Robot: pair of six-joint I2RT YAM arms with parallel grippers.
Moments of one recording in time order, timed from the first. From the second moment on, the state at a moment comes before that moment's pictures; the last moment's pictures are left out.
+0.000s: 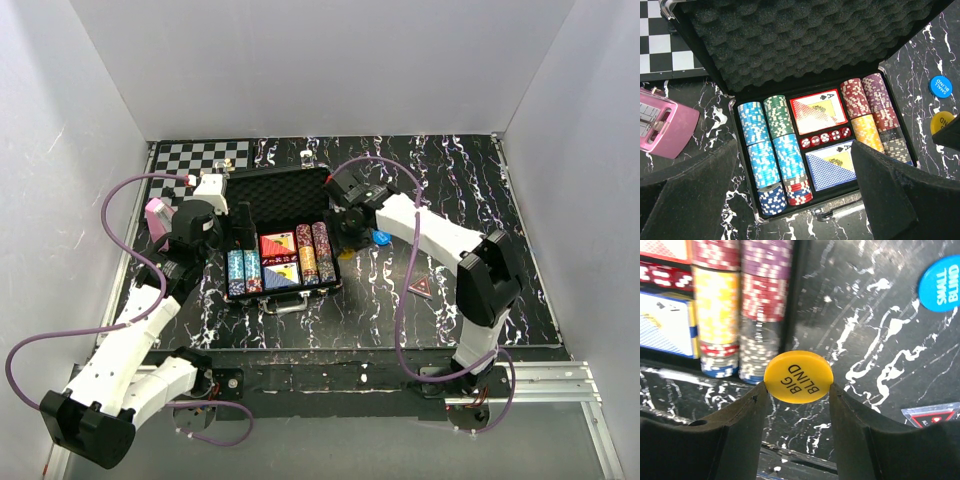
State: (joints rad) left arm -0.38 0.92 0.91 -0.47 -0.16 -0.21; right arm 0.76 1.80 1.51 -0.90 0.05 0.42
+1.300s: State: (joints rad) left arm -0.38 0.91 0.91 -0.47 -0.17 -0.22; right arm 0.99 2.25 1.98 -0.97 -0.01 0.42
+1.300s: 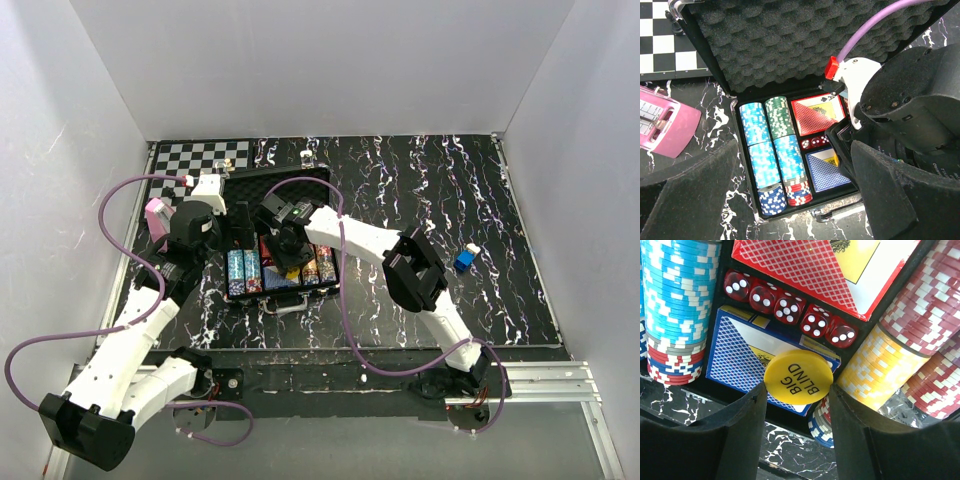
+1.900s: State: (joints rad) left arm -0.38 0.91 0.91 -0.47 -0.18 -0.22; right arm 0.98 2.31 2.08 -1.01 0.00 0.41
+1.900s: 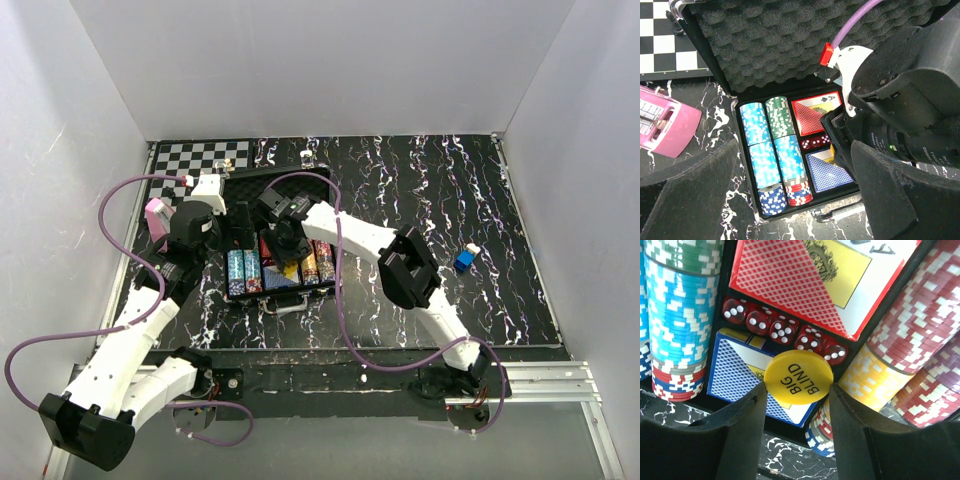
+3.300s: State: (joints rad) left arm -0.38 0.91 0.91 -0.47 -0.18 -0.22; right arm 0.92 2.41 2.22 -0.91 0.02 0.41
